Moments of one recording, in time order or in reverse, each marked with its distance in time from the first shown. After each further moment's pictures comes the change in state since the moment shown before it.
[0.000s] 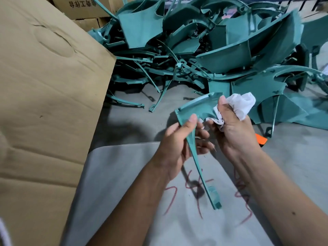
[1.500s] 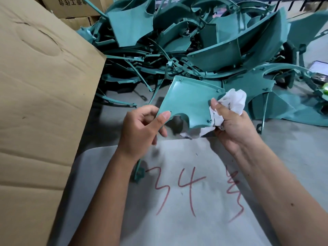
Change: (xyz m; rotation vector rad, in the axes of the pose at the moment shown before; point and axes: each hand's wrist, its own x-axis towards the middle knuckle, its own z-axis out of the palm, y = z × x) left_hand -0.001 0.038 -0.049 0.765 0.236 0.539; right_hand 0.018 -0.012 -0.021 -0.134 0.126 0.104
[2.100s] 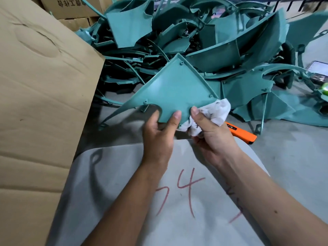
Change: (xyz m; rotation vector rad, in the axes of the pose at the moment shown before) left_hand -0.011 0.001 0.063 -0.499 0.229 -0.118; right_hand -0.025 0.026 0.030 0.170 -0.280 0.045
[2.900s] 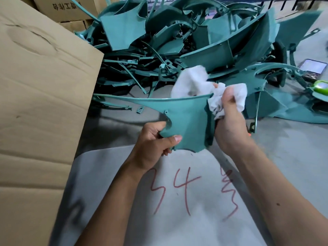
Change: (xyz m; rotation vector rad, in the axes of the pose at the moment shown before) left_hand 0.004 0.010 -0.034 0.268 -0.466 -0.154; right_hand 0.015 -0.029 -0.029 -0.258 0.056 -0.234
